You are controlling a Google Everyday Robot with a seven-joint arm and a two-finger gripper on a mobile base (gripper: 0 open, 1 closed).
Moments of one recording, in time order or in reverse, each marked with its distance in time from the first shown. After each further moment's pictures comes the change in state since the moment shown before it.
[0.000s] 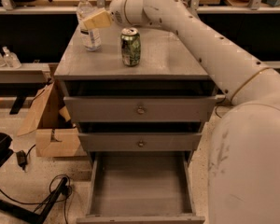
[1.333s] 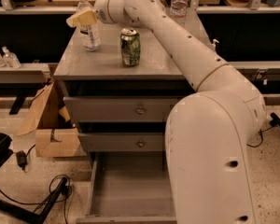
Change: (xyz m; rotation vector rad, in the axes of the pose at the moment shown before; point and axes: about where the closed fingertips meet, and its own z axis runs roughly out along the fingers) arm 0.000 0.001 0.069 -0.026 -0.006 0.009
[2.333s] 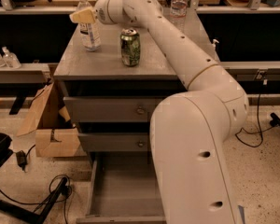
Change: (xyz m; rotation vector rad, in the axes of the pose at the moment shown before) arm 0.016 -0.006 0.022 -0.019 0.038 0.159
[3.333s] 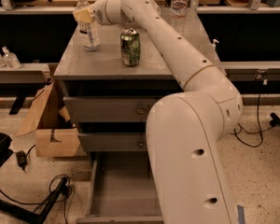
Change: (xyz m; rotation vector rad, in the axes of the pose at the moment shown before) arm 0.004 0.008 0.009 -0.035 0.006 0.017
